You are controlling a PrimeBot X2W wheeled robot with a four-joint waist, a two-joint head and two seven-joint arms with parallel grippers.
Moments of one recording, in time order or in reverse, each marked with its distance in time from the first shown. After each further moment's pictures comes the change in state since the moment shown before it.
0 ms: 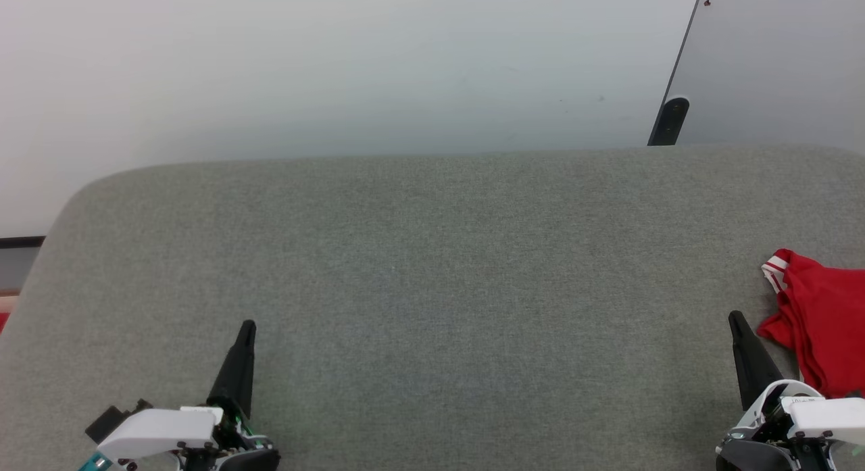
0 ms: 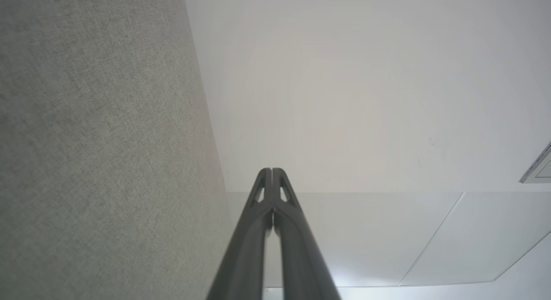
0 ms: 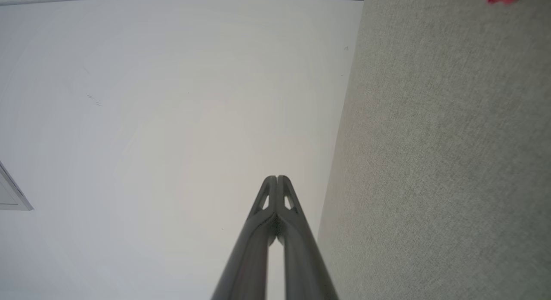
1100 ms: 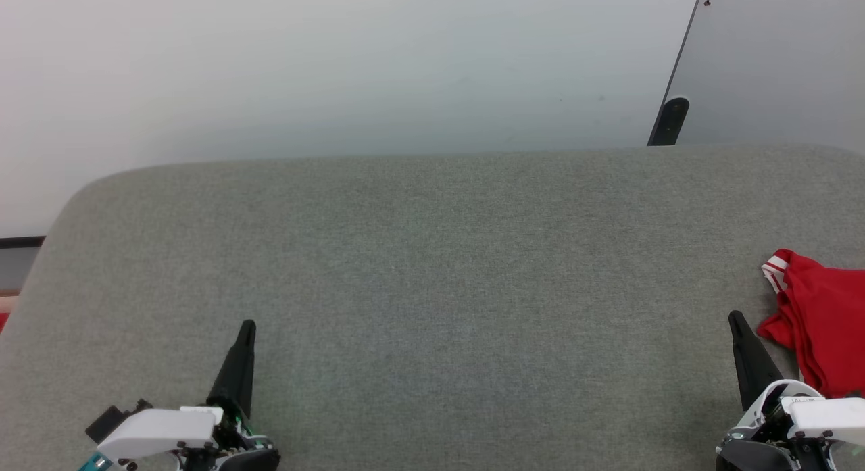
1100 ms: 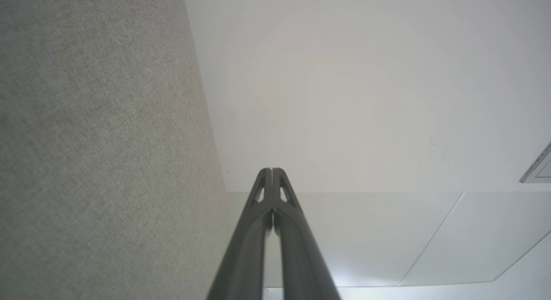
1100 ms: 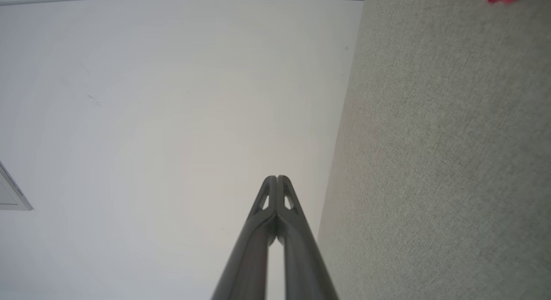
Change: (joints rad) left arm 0.000 0.000 0.000 0.000 0.000 0.000 0.000; right arm 0.000 0.000 0.000 0.000 0.000 0.000 0.000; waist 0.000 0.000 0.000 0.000
